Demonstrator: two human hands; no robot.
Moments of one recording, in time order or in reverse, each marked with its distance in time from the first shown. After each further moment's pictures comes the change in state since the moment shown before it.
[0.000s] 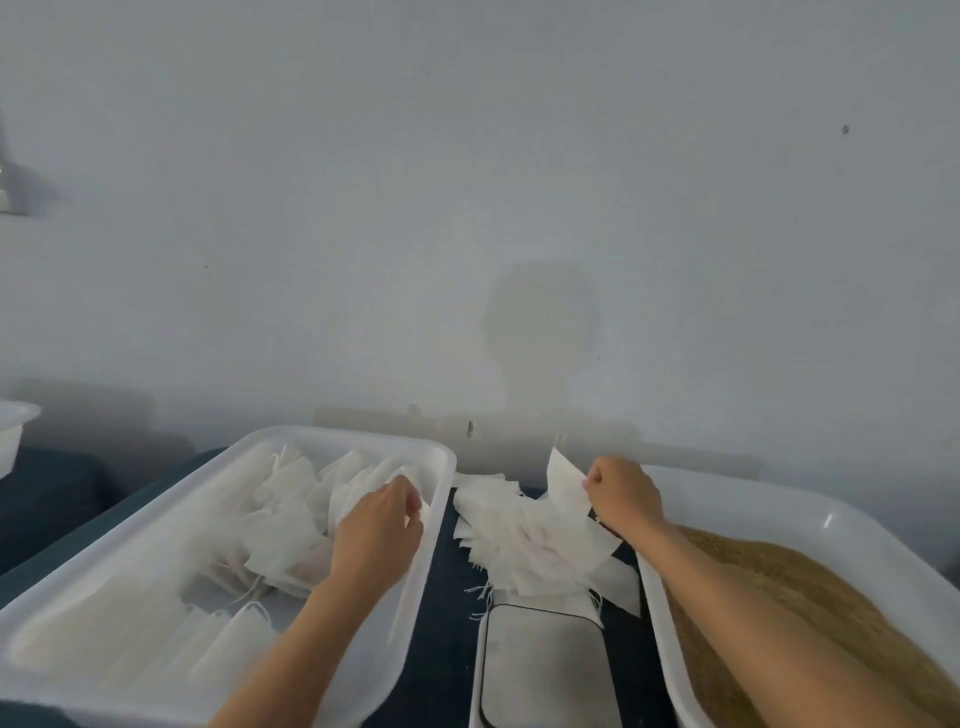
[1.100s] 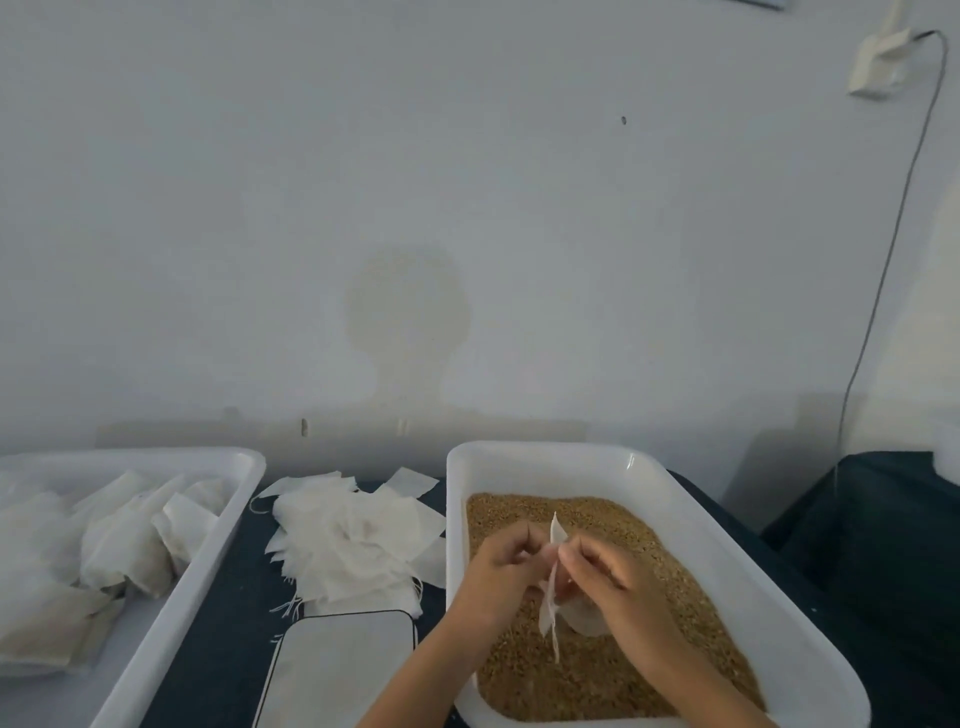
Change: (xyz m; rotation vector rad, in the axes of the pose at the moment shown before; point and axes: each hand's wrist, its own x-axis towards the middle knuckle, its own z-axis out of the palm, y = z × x) left_hand -0.079 0.227 0.122 -1.187 -0.701 0.208; right_hand -0.141 0.137 -0.076 0.885 -0.063 -0.049
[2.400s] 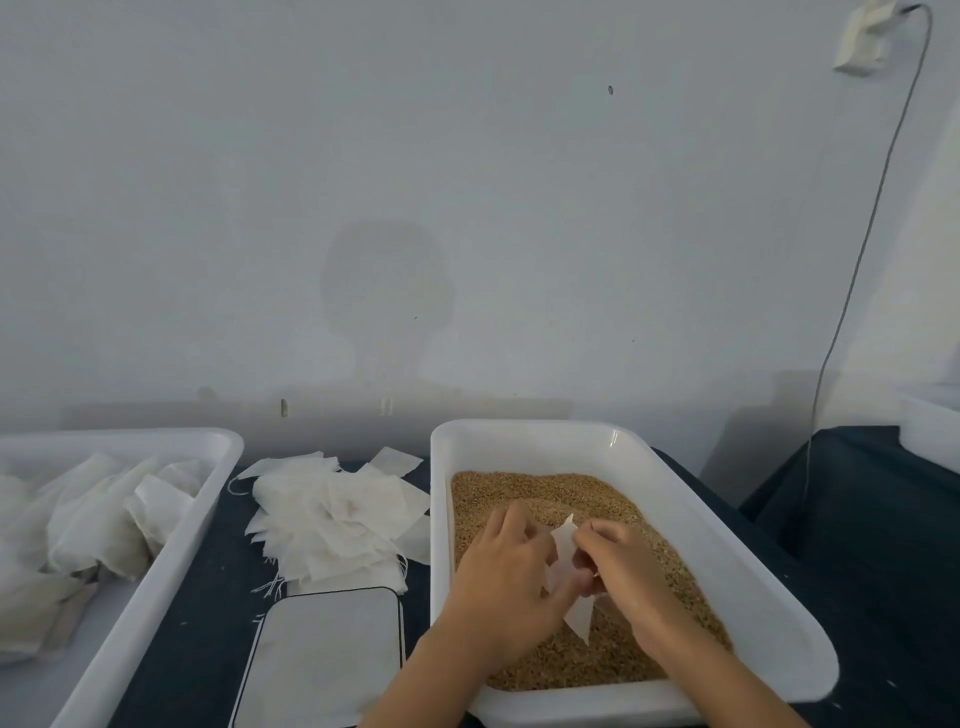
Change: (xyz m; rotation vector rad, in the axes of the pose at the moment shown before) left_hand -0.009 -0.017 0.012 1.114 0.039 0.379; right_hand 0.007 0.013 -0.009 -0.069 0.222 0.359
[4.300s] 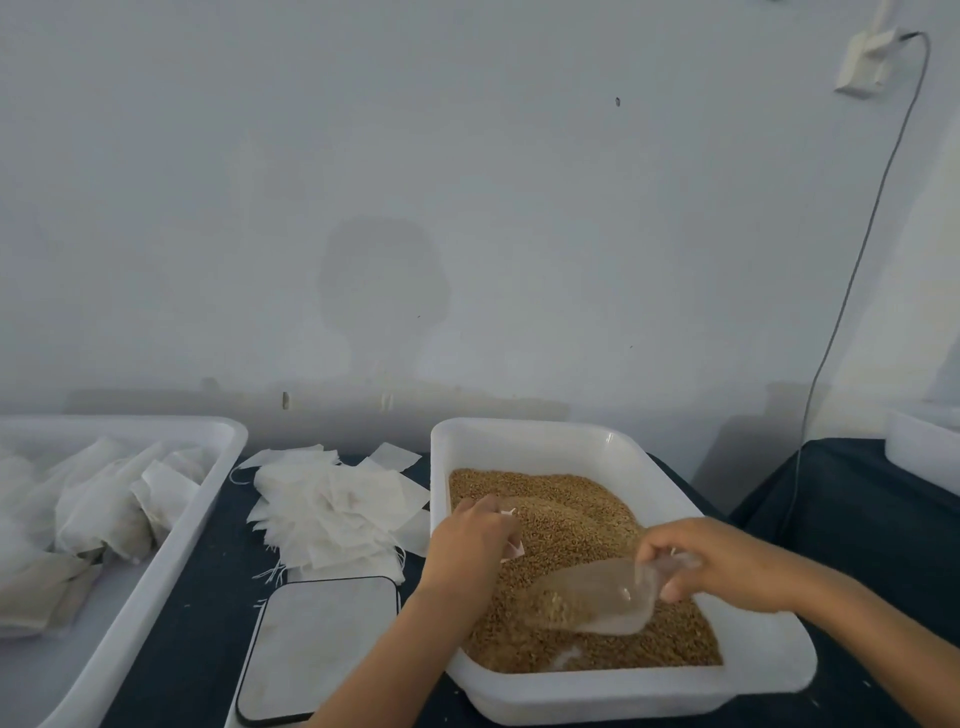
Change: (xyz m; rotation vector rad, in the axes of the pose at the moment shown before) left_hand 0.013 -0.028 -0.009 0.120 -0.087 -0.121; right_hand -0.001 -0.030 -0.103 -0.896 -0.557 -0.156
